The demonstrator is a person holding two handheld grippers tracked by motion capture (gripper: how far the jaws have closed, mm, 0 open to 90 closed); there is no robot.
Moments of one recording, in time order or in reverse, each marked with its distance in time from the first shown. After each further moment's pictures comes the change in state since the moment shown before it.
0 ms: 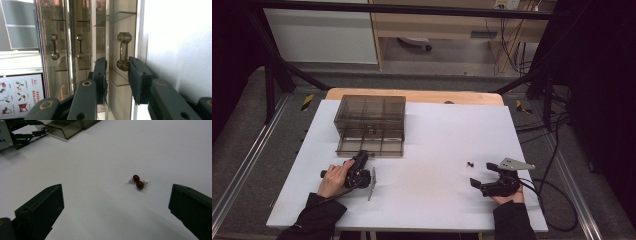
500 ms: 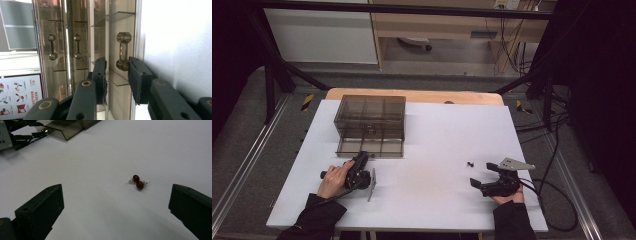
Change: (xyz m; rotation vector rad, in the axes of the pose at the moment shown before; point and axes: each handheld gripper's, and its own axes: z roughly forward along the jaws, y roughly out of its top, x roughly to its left) left arm -0.002 0.000 -0.001 -0.001 -0.012 0.003; right arm 0.000 0.000 0.000 -0.001 0.000 0.001
